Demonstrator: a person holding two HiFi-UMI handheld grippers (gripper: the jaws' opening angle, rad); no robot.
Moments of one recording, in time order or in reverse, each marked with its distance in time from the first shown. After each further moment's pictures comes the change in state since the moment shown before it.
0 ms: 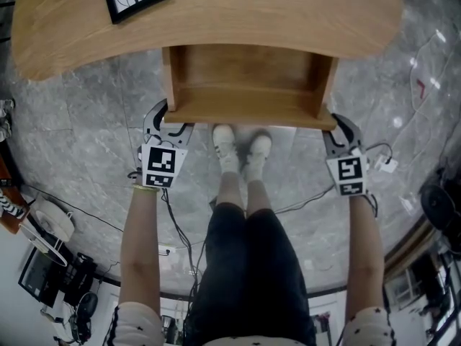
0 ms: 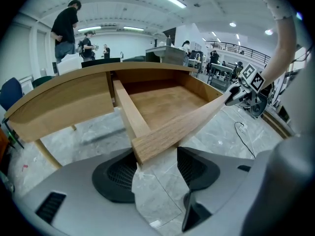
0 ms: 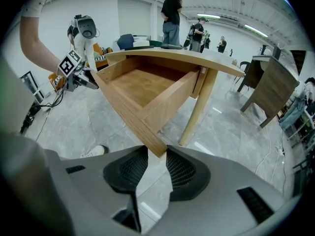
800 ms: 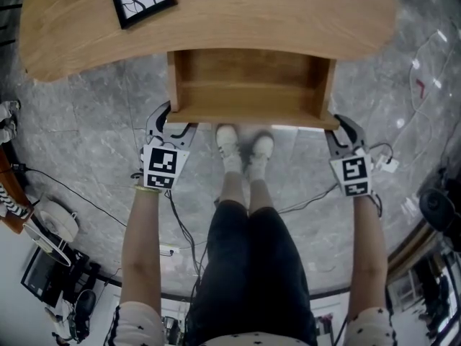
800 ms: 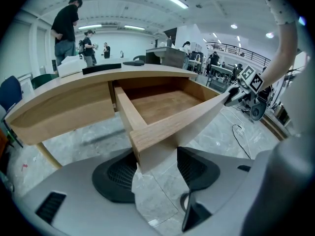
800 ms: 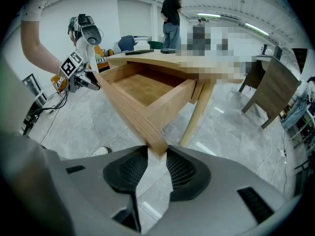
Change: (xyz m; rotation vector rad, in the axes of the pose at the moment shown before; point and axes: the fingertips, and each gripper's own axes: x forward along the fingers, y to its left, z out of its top) left arm -0.015 -0.001 0.015 -0.016 0.010 -0.020; right arm -0.019 -0.005 0.014 -0.003 0.001 0.027
